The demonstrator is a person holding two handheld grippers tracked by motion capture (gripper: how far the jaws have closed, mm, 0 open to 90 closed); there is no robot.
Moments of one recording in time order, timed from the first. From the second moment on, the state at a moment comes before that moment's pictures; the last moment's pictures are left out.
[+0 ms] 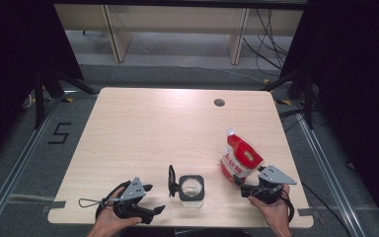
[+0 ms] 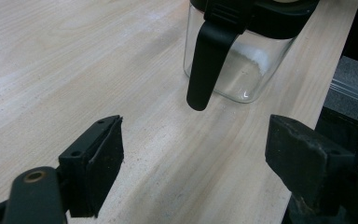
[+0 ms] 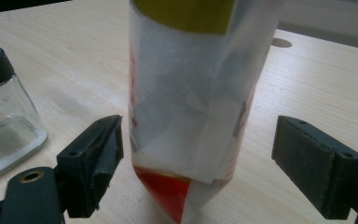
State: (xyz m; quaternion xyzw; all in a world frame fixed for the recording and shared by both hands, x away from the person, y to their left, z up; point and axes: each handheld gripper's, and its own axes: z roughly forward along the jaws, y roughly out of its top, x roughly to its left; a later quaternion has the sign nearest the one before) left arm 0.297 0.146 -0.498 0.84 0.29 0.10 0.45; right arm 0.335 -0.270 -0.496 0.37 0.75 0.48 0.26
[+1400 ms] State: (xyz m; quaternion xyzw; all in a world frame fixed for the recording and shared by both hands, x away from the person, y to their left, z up) left arm 0.296 0.145 -0.499 0.84 0.29 0.10 0.45; right arm 0.352 -0.254 -0.504 0.39 0.72 0.51 0.27
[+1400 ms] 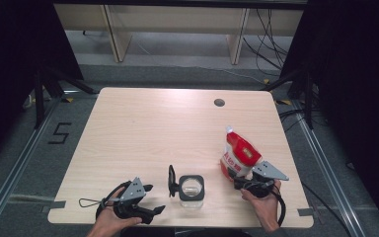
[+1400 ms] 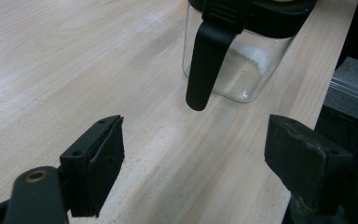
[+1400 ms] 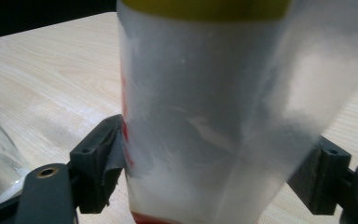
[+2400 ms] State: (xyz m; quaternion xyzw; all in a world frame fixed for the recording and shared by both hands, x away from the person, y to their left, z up) left arm 0.297 0.145 -0.500 0.84 0.28 0.09 0.45; right arm 0.358 -0.244 -0.513 0.39 0.71 0.51 0.28
